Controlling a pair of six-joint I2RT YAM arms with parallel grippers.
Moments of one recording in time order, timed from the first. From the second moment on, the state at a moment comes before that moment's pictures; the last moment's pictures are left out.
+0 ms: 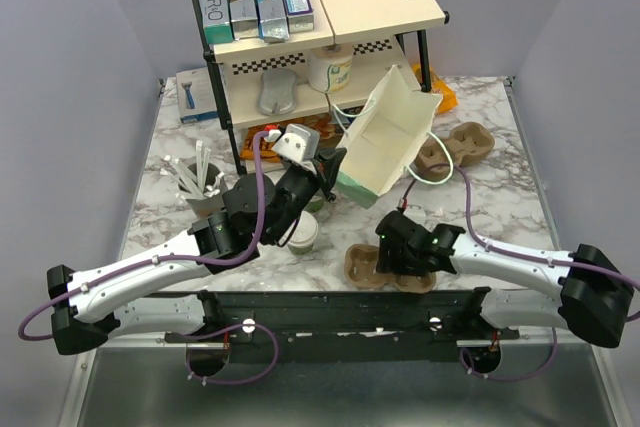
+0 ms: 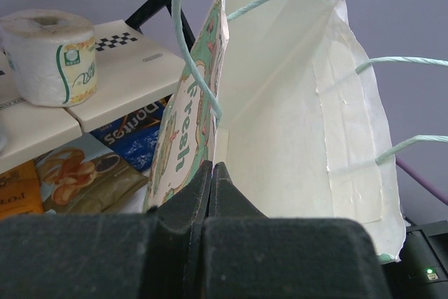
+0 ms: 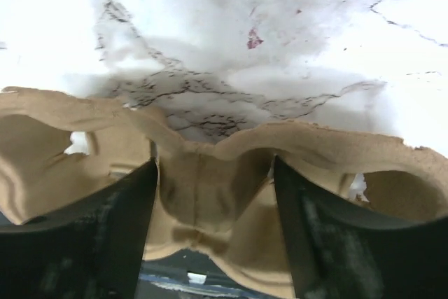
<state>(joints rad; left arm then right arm) -1.17 1.01 1.05 0.12 -0.53 -0.15 0.96 1.18 0.59 -0.60 0.21 0.99</state>
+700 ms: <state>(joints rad) -1.17 0.98 1.05 0.11 -0.59 -0.14 0.95 1.01 0.67 -0.70 0.40 0.94</state>
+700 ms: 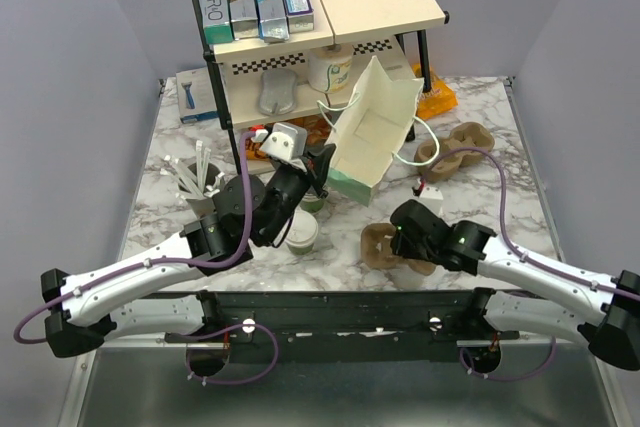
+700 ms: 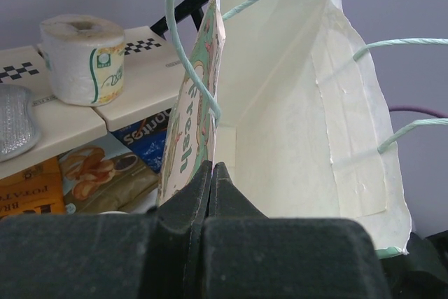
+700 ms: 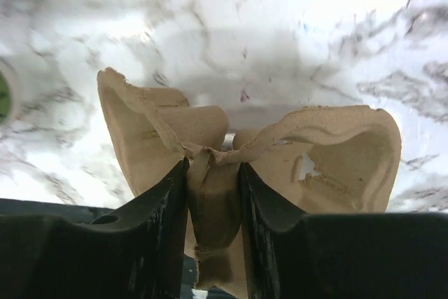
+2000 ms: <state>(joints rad) -1.17 1.14 1.14 -0.01 -0.35 -0.17 0.84 0.56 1.31 -0.68 0.83 0.40</state>
